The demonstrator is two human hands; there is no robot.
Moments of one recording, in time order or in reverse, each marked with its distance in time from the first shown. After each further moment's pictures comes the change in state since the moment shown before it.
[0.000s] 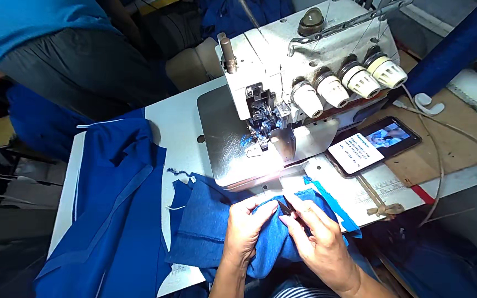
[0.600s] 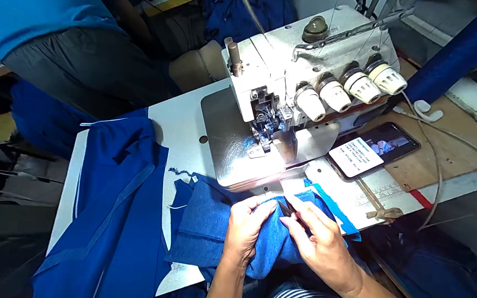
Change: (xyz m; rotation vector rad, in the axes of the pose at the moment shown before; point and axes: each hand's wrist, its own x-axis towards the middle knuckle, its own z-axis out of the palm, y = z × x) left_hand 0.001 0.003 0.001 -0.034 0.011 -0.066; right_hand 0.003 0.001 -0.004 0.004 -0.055 0.016
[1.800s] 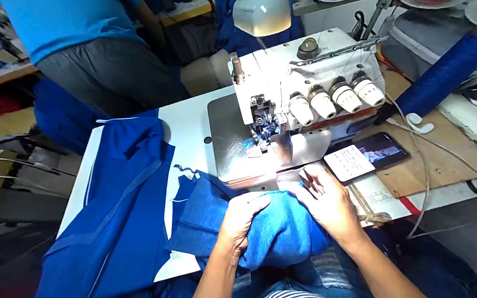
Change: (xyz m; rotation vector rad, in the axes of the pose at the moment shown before) left_hand 0.001 0.011 0.004 -0.035 0.044 -0.164; right_hand 0.050 0.033 -0.034 -0.054 0.067 0.067
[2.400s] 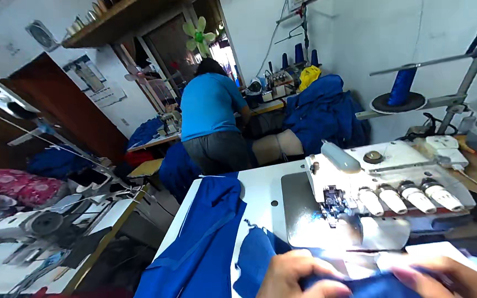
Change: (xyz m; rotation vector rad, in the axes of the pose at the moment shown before) left_hand -0.072 0.095 -0.002 0.747 -0.263 1.000; right_hand 0.039 -0.086 -0.074 0.473 -0.249 -0.321
